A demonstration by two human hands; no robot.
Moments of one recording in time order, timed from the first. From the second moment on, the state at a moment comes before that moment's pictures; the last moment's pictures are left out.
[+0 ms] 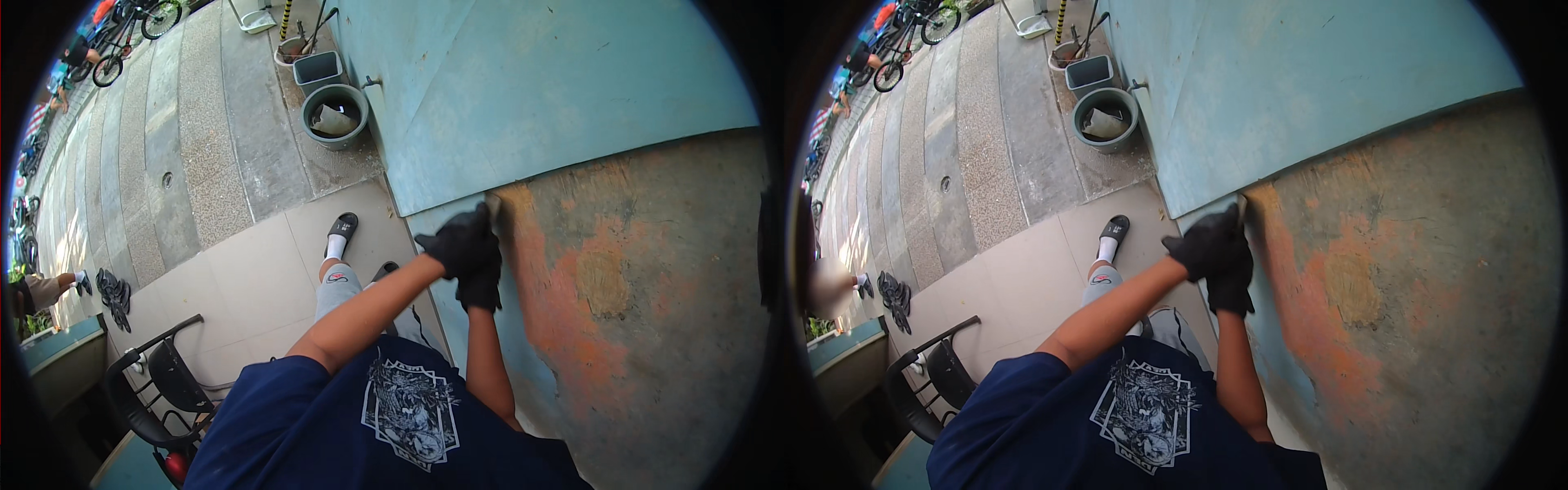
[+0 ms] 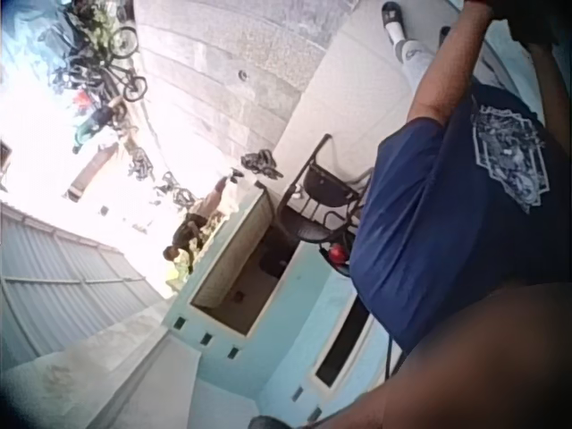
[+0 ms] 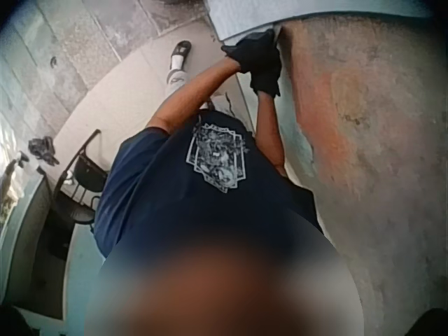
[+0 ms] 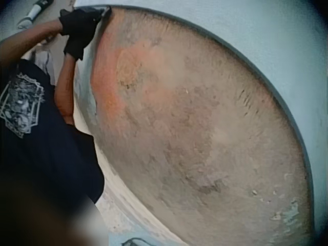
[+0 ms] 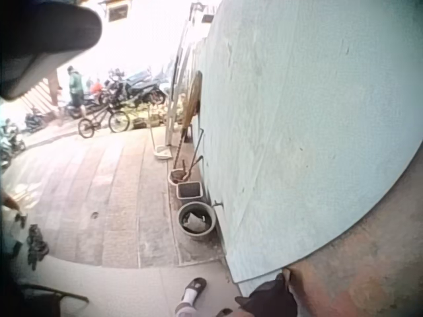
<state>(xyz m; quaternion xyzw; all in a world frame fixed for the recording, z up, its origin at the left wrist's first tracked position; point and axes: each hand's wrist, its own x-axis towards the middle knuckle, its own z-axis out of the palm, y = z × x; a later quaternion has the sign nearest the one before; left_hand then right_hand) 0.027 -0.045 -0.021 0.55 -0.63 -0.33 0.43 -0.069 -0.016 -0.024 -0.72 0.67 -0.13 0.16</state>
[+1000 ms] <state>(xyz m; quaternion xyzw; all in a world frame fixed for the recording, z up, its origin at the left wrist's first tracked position) 0.059 -0.058 0.004 0.53 -0.64 -0.47 0.30 -0.028 -0.015 0.014 -0.63 0.72 -0.17 0.25</state>
